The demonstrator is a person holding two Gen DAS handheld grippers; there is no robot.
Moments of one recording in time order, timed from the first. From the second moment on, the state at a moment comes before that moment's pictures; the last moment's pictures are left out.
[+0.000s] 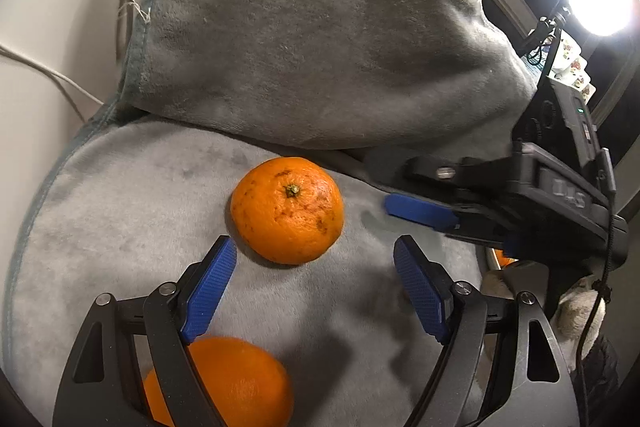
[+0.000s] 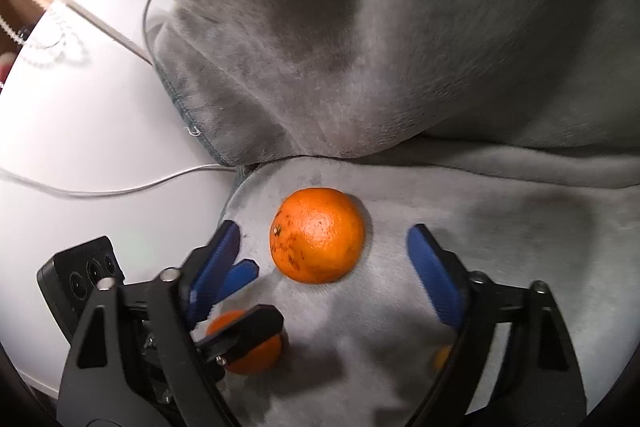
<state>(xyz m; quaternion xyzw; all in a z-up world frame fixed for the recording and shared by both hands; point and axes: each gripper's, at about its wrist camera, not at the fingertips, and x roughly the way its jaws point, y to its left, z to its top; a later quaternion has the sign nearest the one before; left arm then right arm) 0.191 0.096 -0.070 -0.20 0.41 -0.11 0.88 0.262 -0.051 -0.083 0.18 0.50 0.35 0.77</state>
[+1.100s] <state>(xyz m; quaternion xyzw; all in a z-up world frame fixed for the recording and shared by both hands) 0.171 0.085 -0.062 -0.16 0.40 -0.10 0.90 0.264 -0.017 -0.101 0.17 0.52 0.35 0.77</state>
